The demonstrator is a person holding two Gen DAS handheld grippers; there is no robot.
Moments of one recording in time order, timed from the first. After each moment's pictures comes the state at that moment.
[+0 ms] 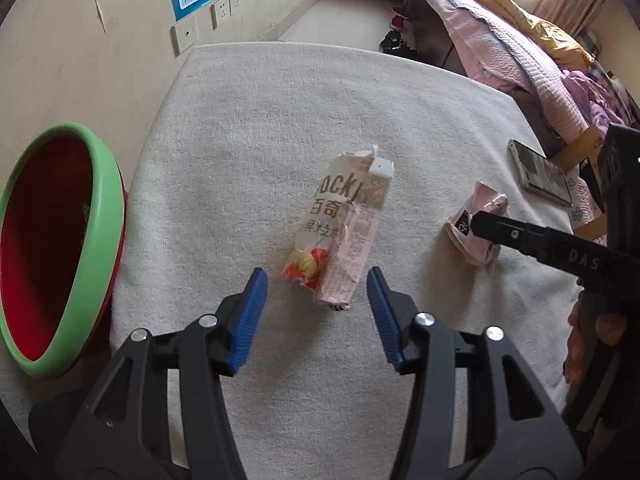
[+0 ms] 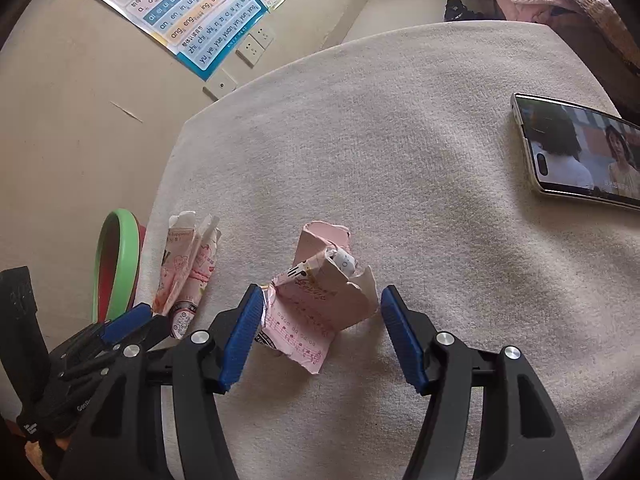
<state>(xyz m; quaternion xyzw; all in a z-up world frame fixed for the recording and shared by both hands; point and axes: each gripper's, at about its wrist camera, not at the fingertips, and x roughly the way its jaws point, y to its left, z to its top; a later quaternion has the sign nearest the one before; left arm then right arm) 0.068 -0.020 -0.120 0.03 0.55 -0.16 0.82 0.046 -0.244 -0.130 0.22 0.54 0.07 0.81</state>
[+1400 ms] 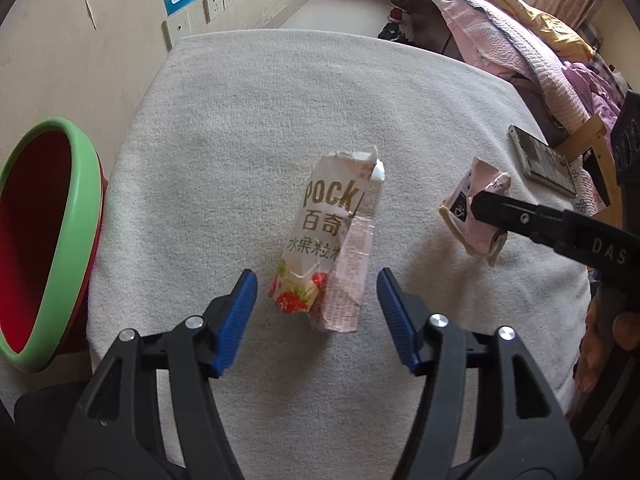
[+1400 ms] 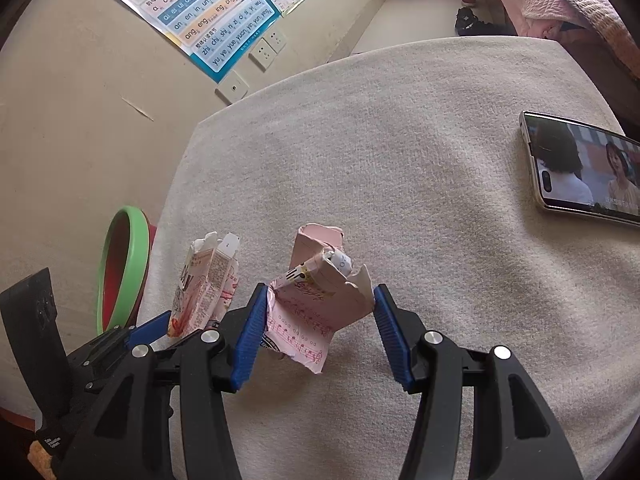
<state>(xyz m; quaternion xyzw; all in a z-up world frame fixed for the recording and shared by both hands) 0.066 -0.032 -0.135 0.03 0.56 -0.15 0.82 0.044 -0.242 -0.123 0.22 0.54 0.09 0.81</state>
